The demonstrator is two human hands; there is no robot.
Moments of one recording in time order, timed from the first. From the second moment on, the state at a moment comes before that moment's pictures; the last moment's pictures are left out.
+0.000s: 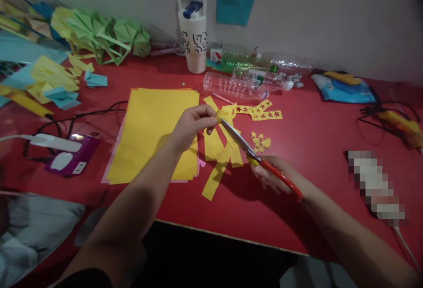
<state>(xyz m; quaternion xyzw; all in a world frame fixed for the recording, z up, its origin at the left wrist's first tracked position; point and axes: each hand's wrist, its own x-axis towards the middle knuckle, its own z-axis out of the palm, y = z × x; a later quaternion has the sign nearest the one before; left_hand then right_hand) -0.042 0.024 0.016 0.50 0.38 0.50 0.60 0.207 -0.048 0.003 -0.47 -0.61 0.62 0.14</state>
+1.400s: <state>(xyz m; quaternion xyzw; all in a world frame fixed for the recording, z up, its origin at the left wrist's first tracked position) -0.036 0.021 0.016 0.54 0.38 0.51 0.55 0.208 -0.048 0.003 -0.47 -0.62 0.62 0.14</state>
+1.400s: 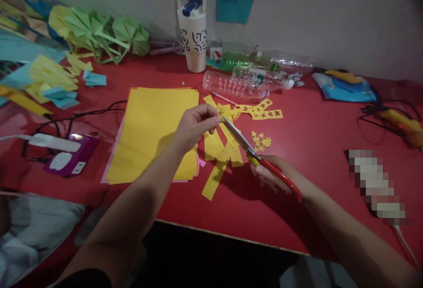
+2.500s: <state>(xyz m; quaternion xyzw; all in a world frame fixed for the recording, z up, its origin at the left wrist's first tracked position) -0.038 0.022 0.014 0.54 0.39 0.51 0.55 0.203 -0.048 0.008 -0.47 -0.61 0.62 0.15</state>
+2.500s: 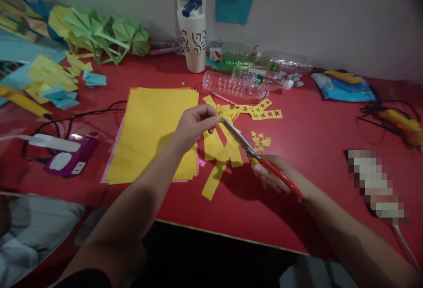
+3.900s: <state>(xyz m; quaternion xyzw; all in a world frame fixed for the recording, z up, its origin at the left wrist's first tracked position) -0.034 0.018 0.015 0.55 0.39 0.52 0.52 0.204 -0.048 -0.004 -0.46 -0.61 0.63 0.17</state>
